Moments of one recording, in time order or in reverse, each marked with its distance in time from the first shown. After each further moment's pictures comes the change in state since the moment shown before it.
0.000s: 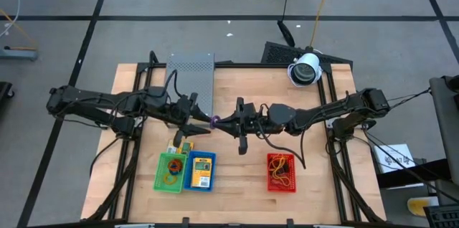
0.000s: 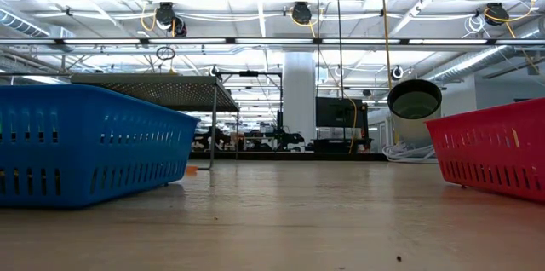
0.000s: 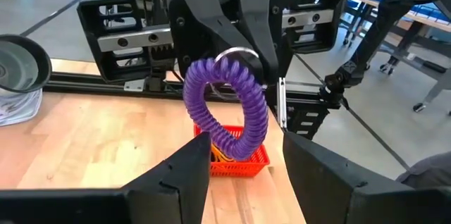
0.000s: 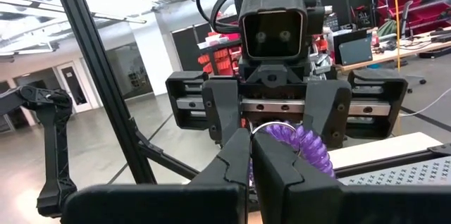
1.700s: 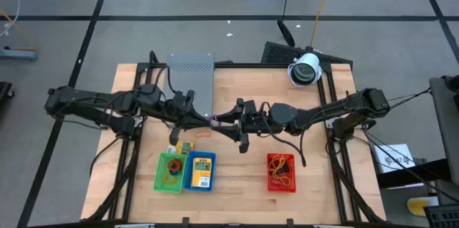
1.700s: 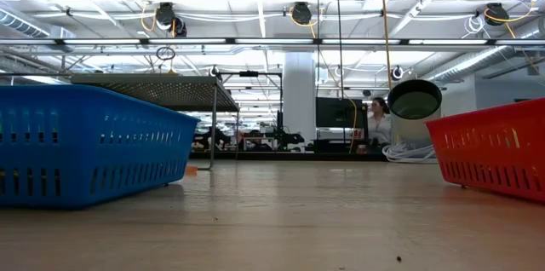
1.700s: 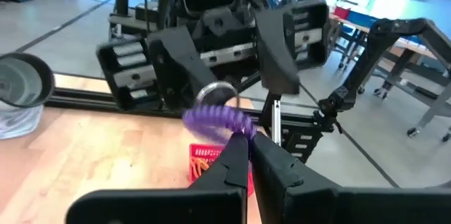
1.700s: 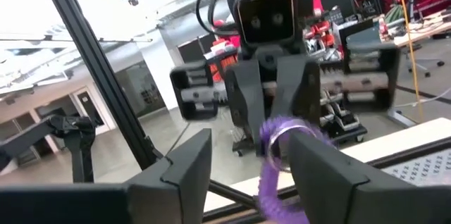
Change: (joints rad) left arm 0.000 -0.037 -0.001 0.043 -0.013 -0.050; right arm 0.000 -0.001 0.000 0.034 0.000 0.124
